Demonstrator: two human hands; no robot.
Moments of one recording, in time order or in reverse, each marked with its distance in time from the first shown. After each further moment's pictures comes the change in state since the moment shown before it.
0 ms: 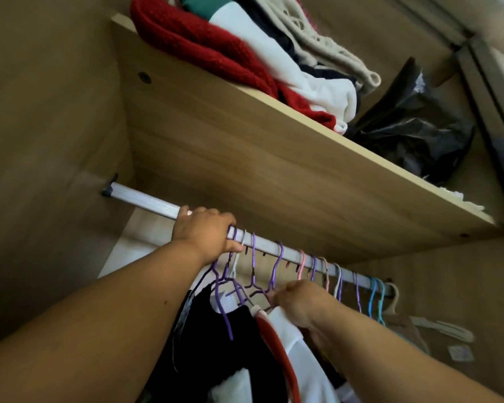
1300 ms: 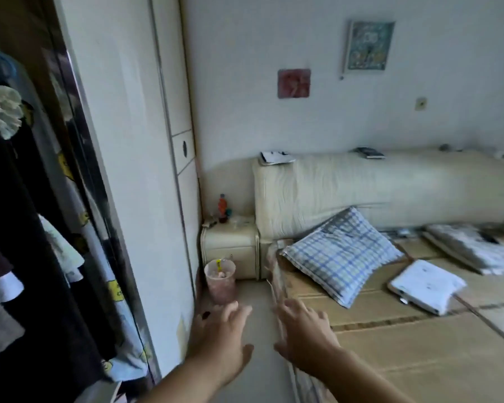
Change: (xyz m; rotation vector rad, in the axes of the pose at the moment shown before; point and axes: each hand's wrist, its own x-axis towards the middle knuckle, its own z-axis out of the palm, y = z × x) left_hand -0.672 0.254 -0.177 -0.899 -1.034 1.139; right_hand -0.743 0.114 0.032 -0.865 0.159 1.212
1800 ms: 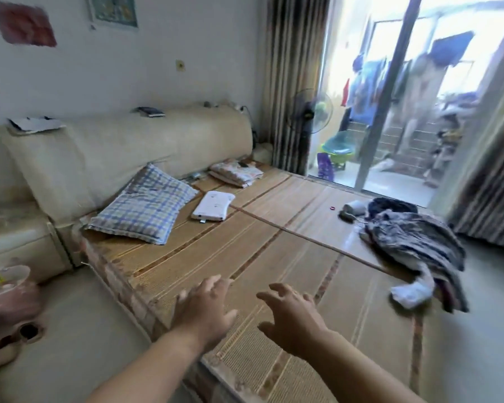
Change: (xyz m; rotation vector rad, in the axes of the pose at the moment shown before) left_hand -0.246 0.210 0.041 -0.143 -0.197 0.740; right_hand -0.441 0.018 0.008 0.044 0.138 0.758
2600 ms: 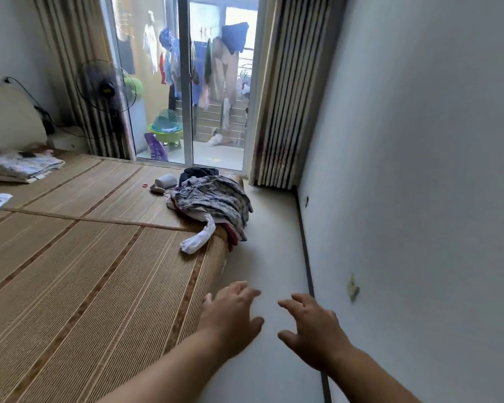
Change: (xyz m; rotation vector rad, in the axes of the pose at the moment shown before) left_hand -0.218 0.583 0.180 -0.142 -0.284 0.667; right_hand -0.527 0.393 -0.100 0.070 0.086 0.728
